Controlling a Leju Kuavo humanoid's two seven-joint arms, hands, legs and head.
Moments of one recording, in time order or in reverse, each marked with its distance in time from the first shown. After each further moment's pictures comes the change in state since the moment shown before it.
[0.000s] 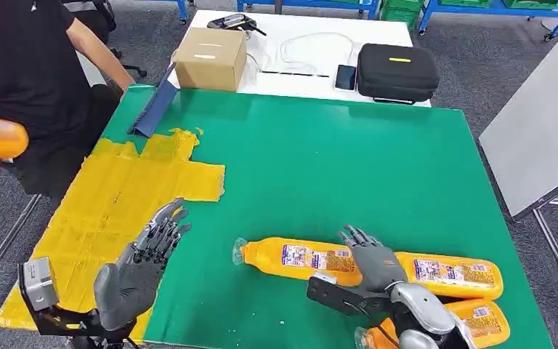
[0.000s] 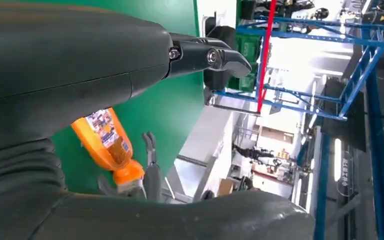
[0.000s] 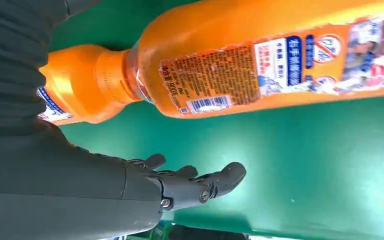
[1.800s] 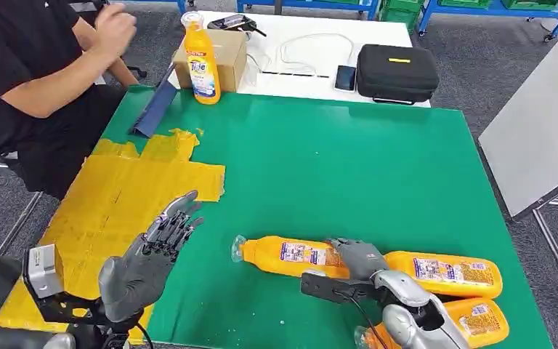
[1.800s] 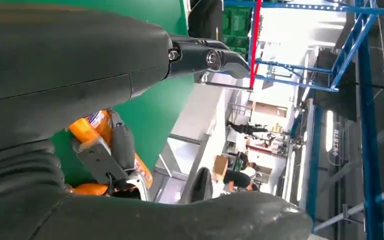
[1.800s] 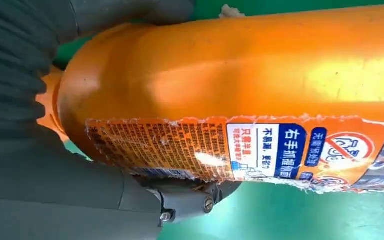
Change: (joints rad) left arm -0.078 0.011 -0.041 0.014 0.060 -0.037 0.040; right arm -0.153 0.032 0.084 0.349 -0.031 0.013 -0.110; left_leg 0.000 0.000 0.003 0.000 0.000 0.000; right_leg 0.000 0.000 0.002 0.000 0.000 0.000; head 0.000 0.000
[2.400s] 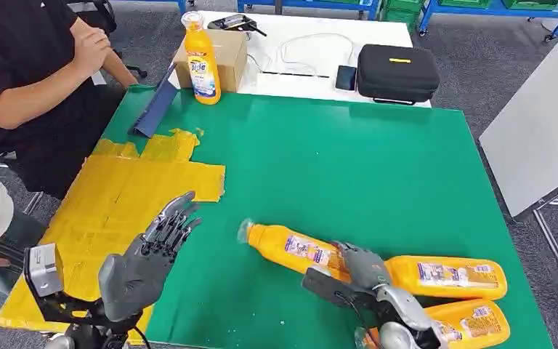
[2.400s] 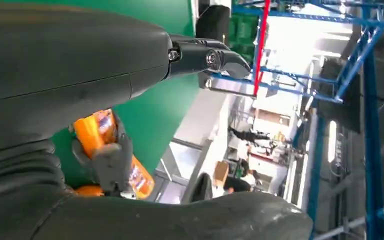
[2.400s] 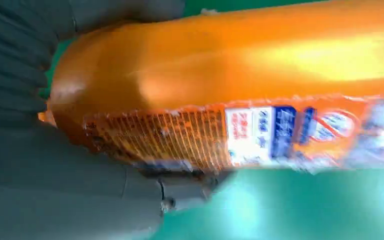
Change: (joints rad) left arm 0.031 0.000 0.002 -0.011 0.006 0.035 0.006; right arm 0.148 0.073 -0.102 -0.069 -0.100 -0.258 0.061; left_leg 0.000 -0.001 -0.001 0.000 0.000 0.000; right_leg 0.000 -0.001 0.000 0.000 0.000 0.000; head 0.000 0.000
